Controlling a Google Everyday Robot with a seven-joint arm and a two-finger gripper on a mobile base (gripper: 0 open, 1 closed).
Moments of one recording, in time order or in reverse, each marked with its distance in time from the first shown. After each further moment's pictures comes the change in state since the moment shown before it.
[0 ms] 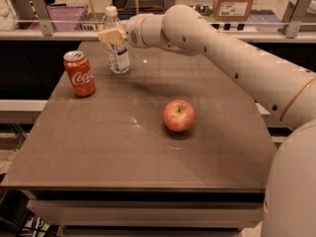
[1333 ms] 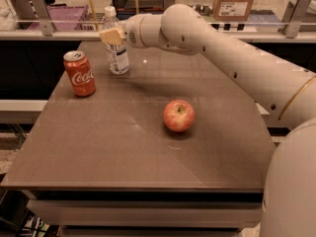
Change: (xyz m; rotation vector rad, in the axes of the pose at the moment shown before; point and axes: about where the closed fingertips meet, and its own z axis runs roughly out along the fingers) arm 0.000 0.005 0.003 -0.015 0.005 0.002
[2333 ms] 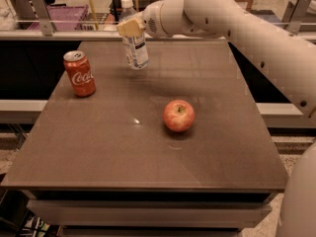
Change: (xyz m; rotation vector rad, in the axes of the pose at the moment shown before) arm -0.012 -0.024 -0.058 0.022 0.094 -0.028
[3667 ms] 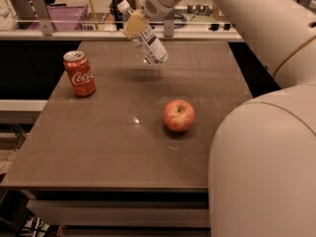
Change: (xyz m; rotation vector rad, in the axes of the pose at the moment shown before) arm 0.009 -0.007 -0.015 -0.059 0.437 -0.186
